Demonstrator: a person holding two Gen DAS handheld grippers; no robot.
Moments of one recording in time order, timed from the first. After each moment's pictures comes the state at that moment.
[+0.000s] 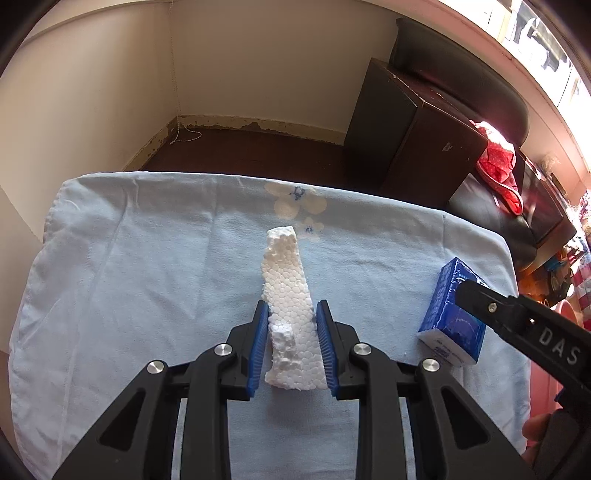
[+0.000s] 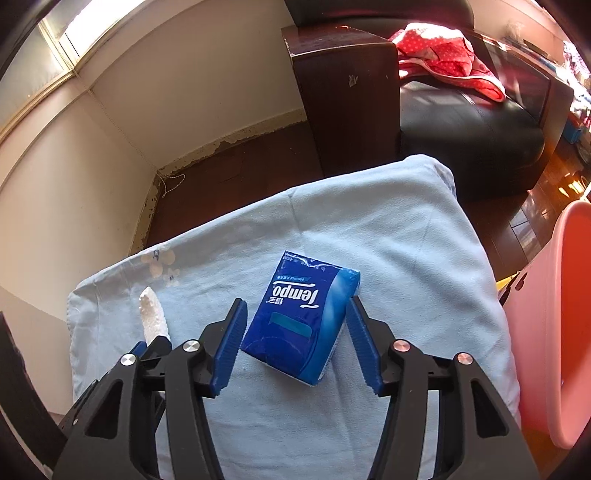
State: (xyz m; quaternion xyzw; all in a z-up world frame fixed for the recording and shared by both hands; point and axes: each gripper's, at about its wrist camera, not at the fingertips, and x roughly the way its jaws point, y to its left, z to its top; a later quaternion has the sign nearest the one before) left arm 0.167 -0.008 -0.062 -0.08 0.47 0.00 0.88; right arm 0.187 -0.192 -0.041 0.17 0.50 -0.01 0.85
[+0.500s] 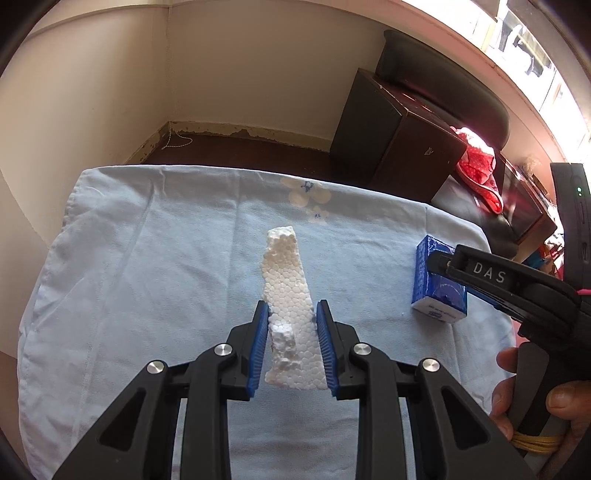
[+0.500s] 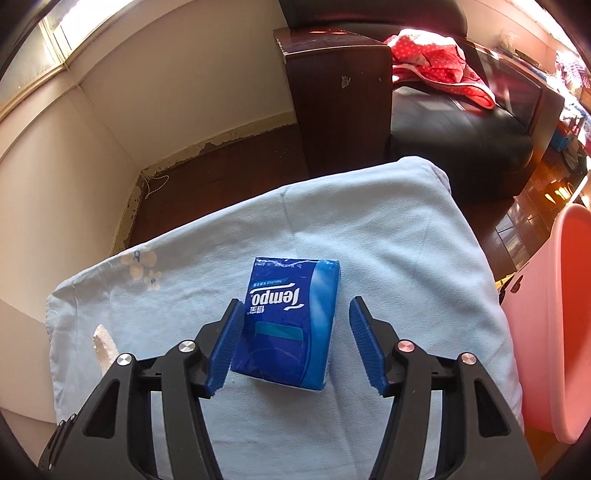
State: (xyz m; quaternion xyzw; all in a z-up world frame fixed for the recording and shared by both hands) left arm 0.126 0.016 -0.050 -0.09 0.46 -0.03 0.88; right arm 0.190 -0.181 -0.049 0.14 0.49 -0.04 0.86
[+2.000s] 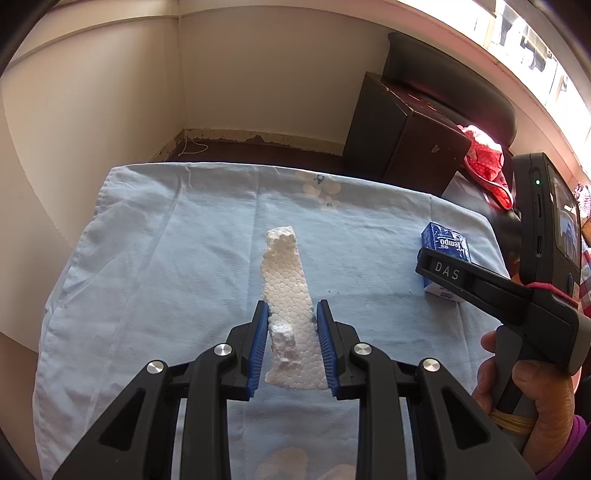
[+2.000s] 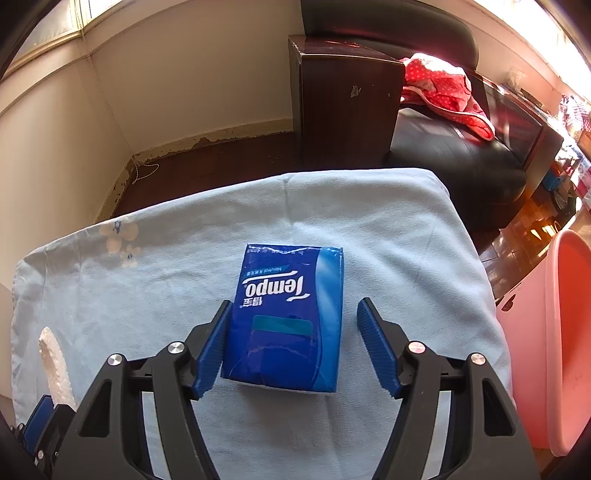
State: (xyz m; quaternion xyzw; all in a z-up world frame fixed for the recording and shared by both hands) left arm 0.099 0.017 -0.043 -0.07 0.45 0.00 0.89; right arm 0.187 -0.167 -0.063 0.07 0.47 -0.05 0.88
